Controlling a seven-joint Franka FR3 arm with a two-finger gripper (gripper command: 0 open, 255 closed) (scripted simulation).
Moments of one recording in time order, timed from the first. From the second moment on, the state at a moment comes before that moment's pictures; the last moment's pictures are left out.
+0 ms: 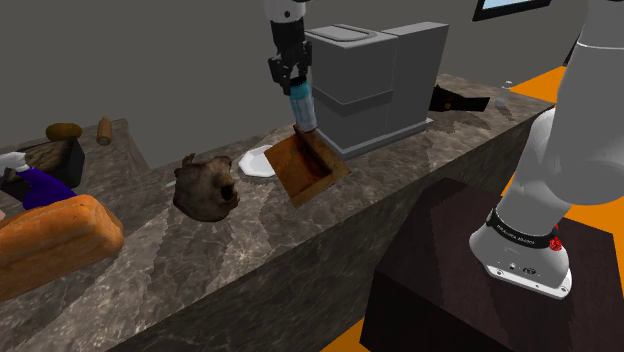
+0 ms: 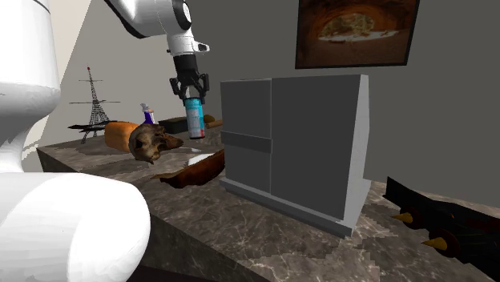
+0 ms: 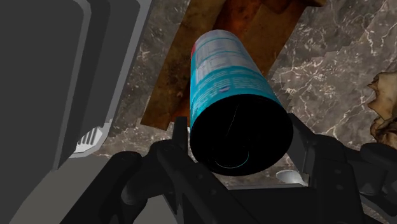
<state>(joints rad) 0.20 0.14 0.04 -1.61 -0.14 1.77 0.25</state>
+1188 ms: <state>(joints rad) 0.20 0.14 0.04 -1.73 -0.14 1.90 0.26</state>
